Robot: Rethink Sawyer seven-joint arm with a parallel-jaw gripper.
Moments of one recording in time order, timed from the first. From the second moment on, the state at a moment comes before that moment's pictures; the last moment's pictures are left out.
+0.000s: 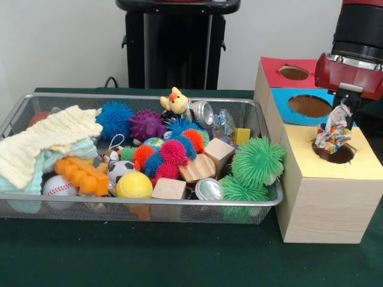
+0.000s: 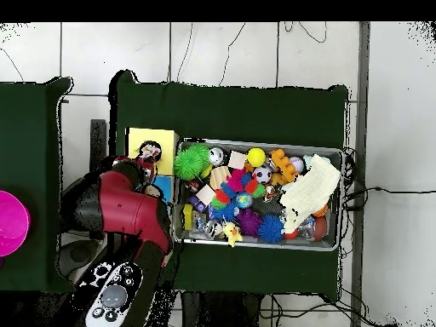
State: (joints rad) arm 0.46 -0.43 -0.46 1.55 0.51 0.18 1.79
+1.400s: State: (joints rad) arm 0.47 -0.45 -0.46 1.55 0.52 0.20 1.79
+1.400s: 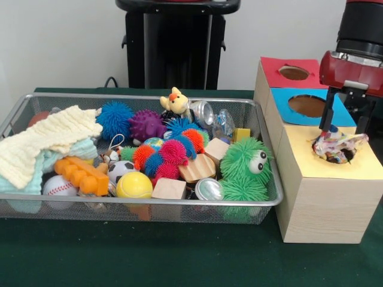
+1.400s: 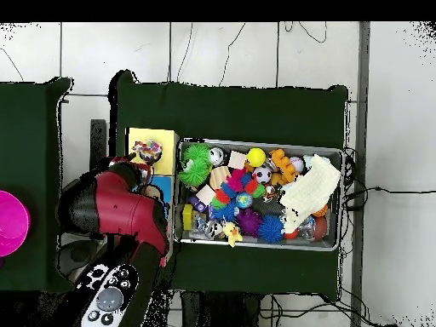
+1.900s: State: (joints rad) arm 0.47 -0.50 -0.47 1.55 0.52 0.34 1.79
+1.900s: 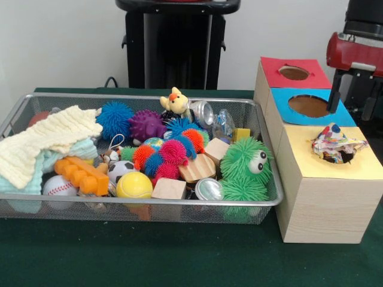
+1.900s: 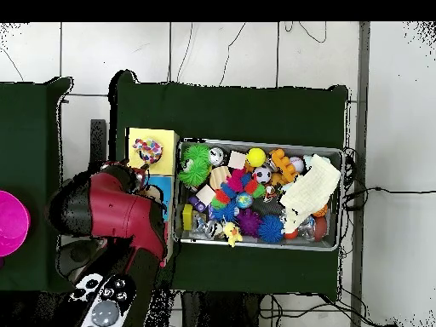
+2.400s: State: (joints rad) arm 0.46 -0.55 -0.49 1.55 0.51 0.42 1.79
